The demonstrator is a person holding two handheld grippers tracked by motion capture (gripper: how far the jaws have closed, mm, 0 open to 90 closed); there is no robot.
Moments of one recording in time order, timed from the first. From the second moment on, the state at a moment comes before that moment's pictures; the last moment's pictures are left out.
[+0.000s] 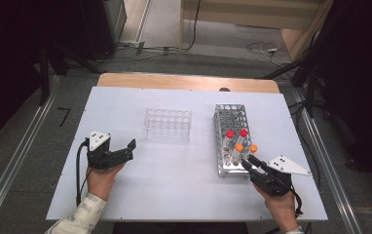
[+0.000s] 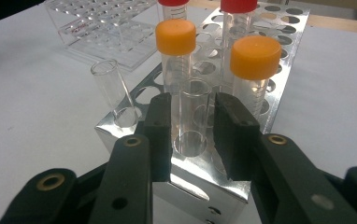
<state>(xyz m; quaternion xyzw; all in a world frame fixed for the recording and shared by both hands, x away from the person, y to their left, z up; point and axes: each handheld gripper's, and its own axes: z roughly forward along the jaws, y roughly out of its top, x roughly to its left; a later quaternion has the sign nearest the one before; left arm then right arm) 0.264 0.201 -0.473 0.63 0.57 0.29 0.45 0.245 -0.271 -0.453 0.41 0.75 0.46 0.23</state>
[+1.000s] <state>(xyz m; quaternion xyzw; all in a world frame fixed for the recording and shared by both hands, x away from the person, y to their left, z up) 0.258 0.172 -0.456 0.65 0.52 0.30 0.46 0.240 -0.274 -0.414 0.39 0.74 0.49 0.25</state>
